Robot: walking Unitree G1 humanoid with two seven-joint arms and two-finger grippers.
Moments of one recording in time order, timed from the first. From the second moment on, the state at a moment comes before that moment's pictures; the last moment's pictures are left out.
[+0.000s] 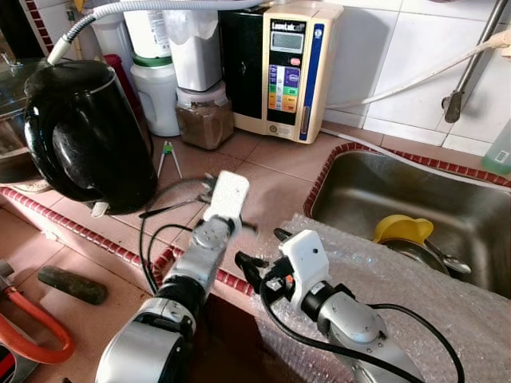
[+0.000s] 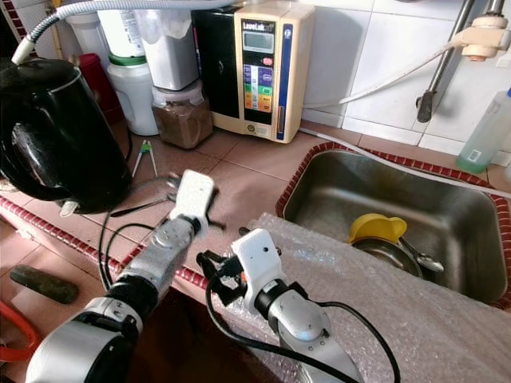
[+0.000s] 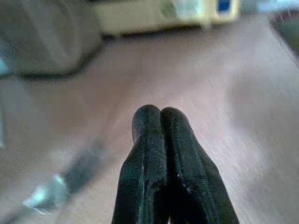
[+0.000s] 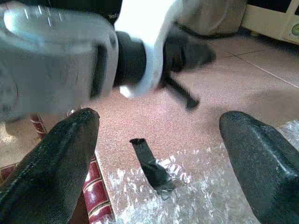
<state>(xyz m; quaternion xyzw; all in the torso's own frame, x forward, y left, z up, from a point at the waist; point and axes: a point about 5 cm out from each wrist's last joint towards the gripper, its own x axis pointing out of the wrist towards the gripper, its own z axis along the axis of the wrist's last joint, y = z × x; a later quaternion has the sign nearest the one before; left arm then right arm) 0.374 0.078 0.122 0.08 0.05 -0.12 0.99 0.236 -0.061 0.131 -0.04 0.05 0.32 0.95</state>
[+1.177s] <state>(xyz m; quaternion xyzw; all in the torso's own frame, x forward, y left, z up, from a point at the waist) 0.382 0.107 0.119 0.07 0.07 -0.01 1.00 0.232 -0.062 0.124 -0.04 0.06 0.31 0.95</state>
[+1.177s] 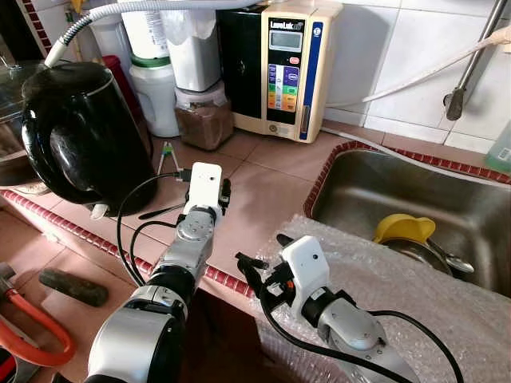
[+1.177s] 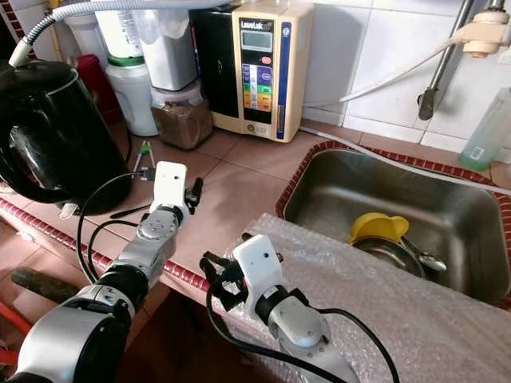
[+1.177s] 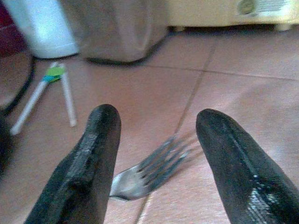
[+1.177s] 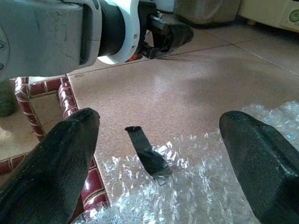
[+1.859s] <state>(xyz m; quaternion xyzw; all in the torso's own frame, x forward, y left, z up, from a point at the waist) 0.379 0.110 0.107 -0.02 0.12 0.03 0.99 0.228 -0.059 0.124 -0.05 0.07 0.32 0.94</state>
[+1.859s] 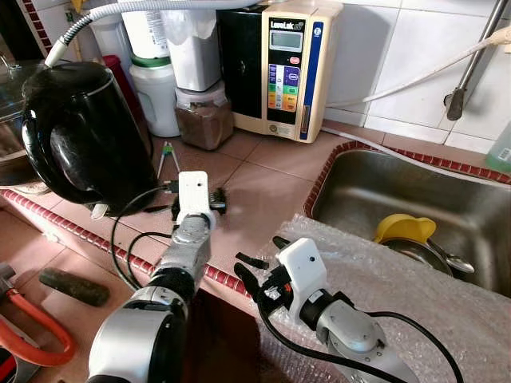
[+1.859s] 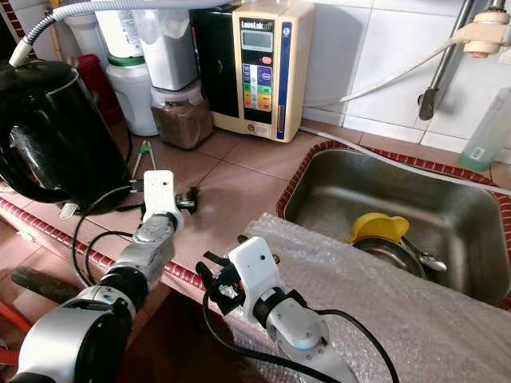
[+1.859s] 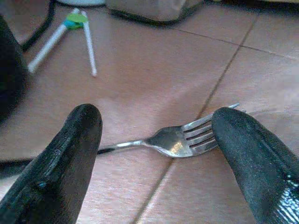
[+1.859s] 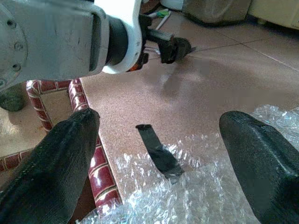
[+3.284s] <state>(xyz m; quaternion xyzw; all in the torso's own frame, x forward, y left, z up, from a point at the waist) 0.374 0.044 0.119 -0.06 0.11 -0.13 0.98 0.228 -0.056 0.126 -0.05 0.06 0.33 0.94</state>
